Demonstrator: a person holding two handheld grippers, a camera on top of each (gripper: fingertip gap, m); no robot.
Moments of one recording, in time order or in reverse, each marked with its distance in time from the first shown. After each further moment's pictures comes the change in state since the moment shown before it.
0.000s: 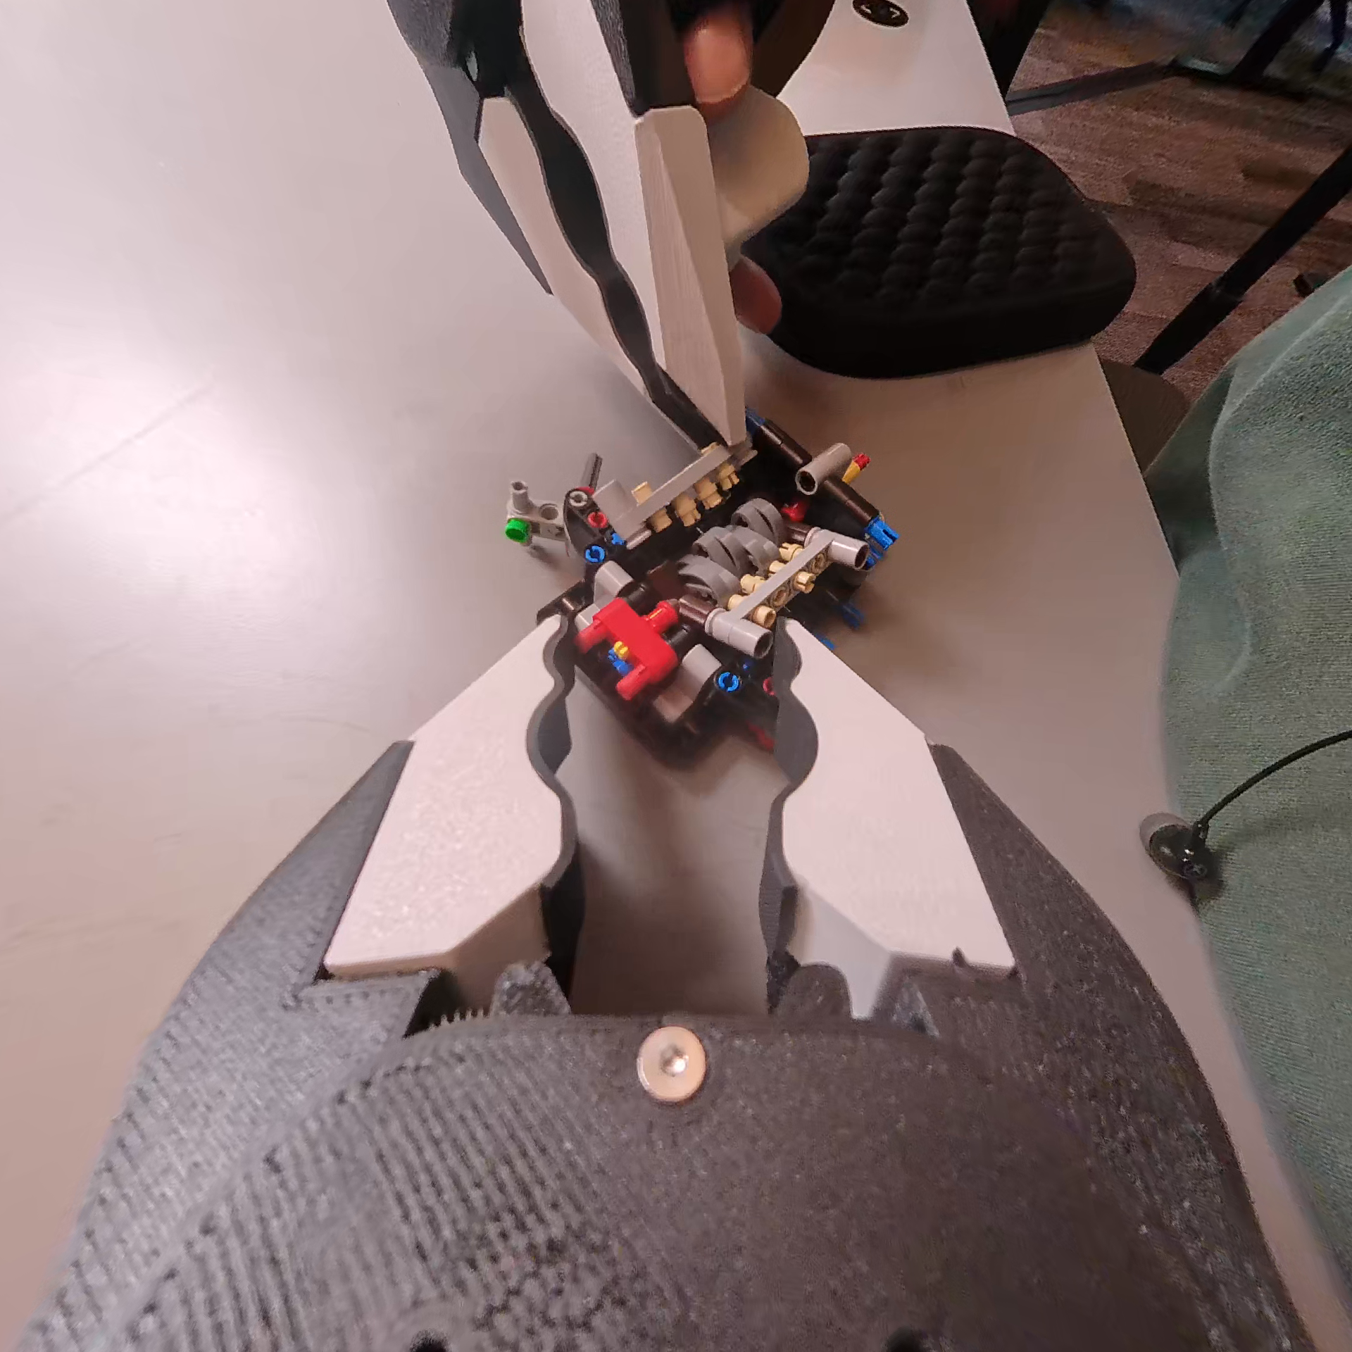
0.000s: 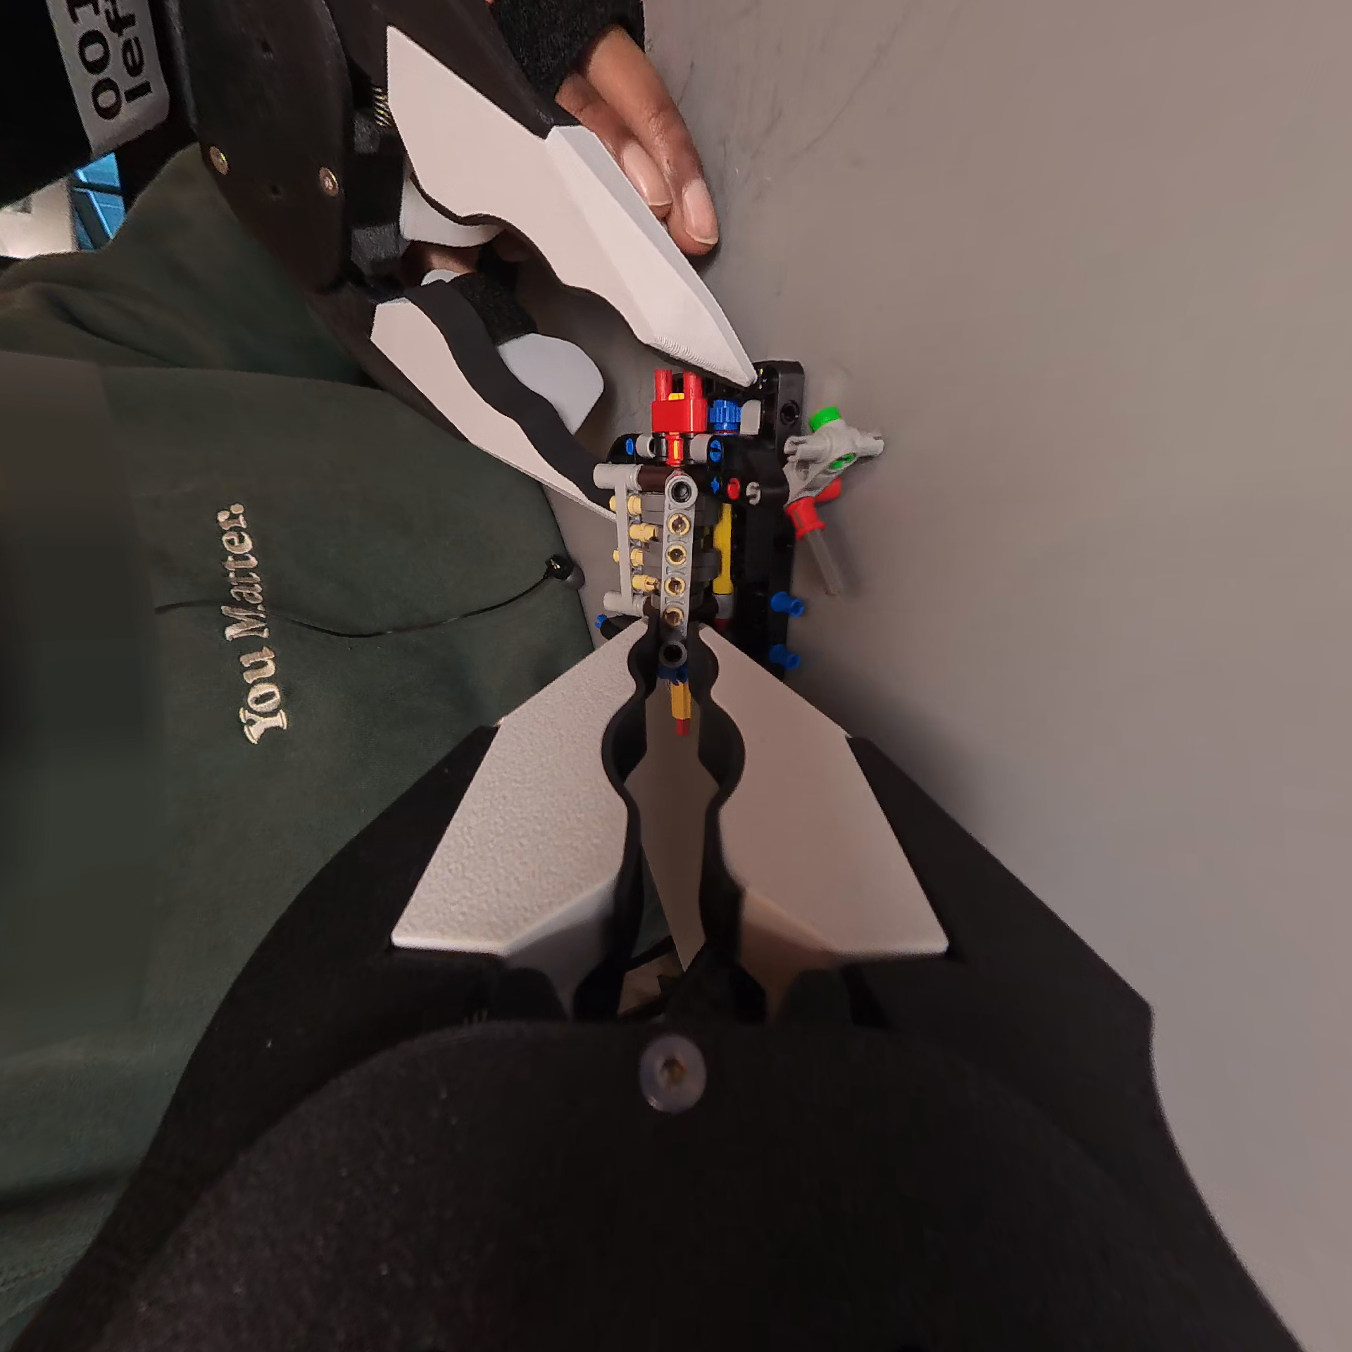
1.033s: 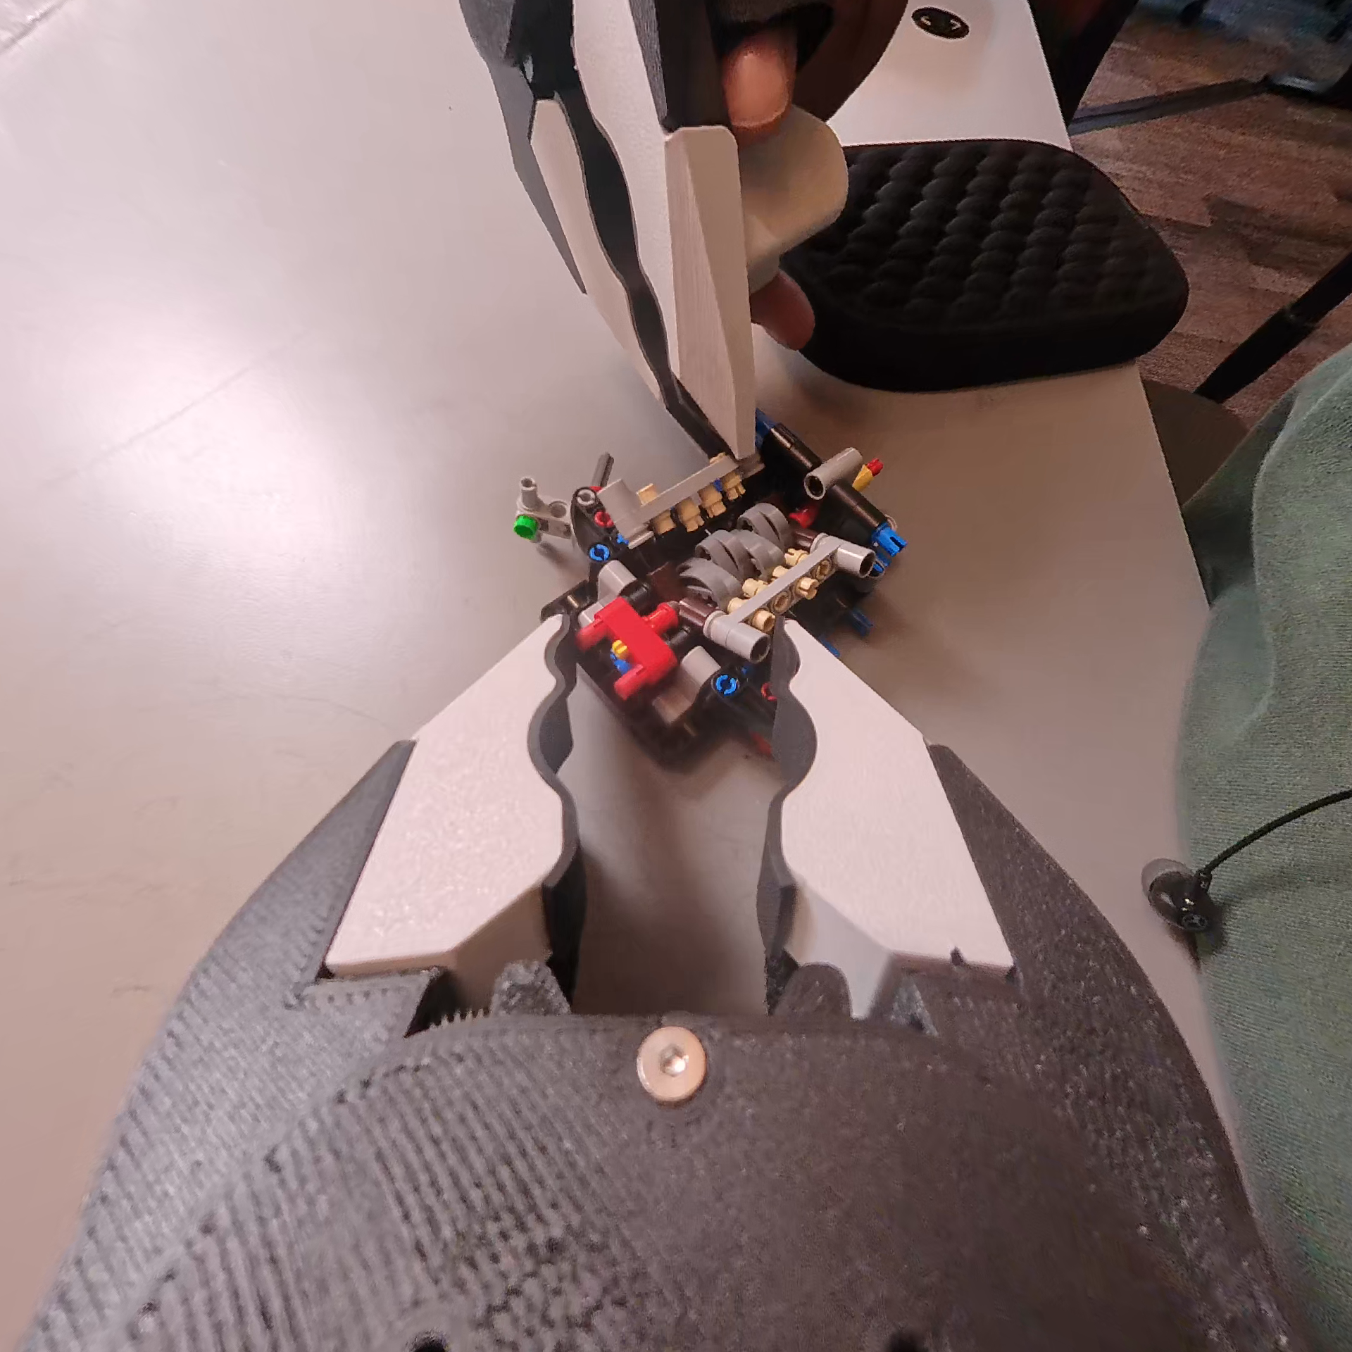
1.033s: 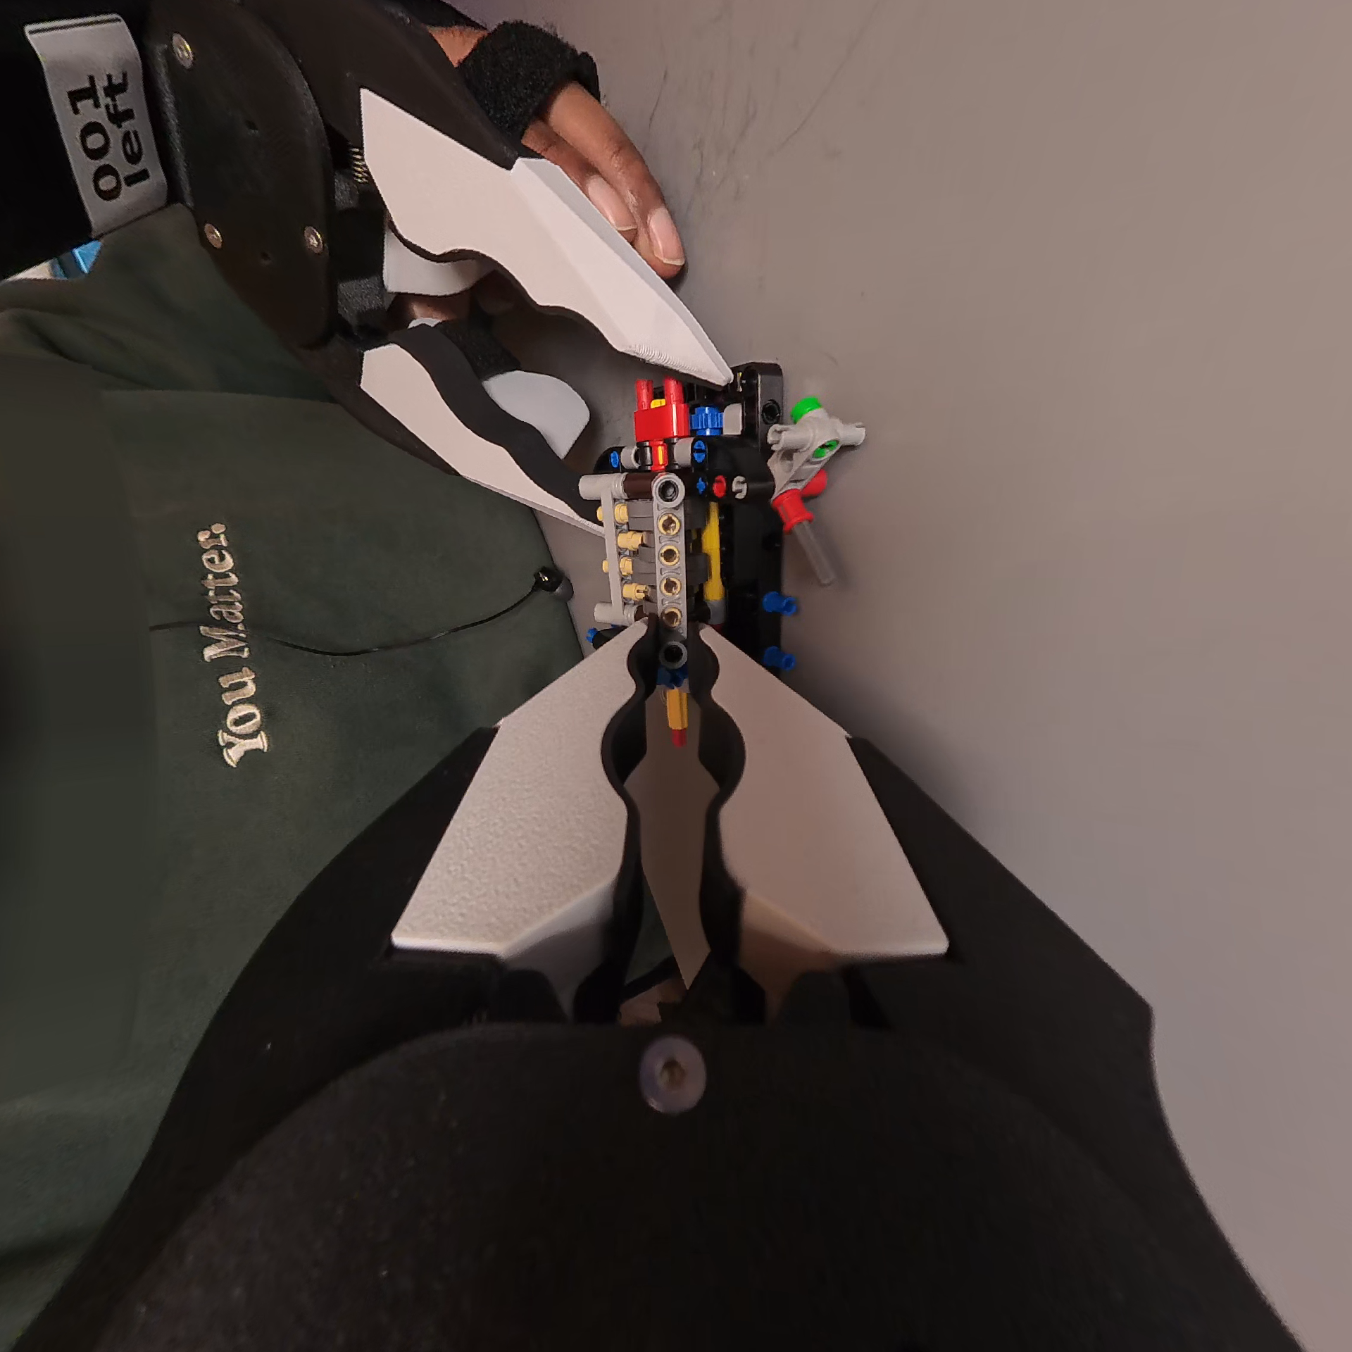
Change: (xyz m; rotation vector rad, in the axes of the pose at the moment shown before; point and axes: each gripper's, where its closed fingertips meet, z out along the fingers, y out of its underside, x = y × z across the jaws) left arm 0.001 -0.001 0.002 0.010 -0.084 -0.026; right arm 0.002 0.002 0.002 0.039 0.036 0.018
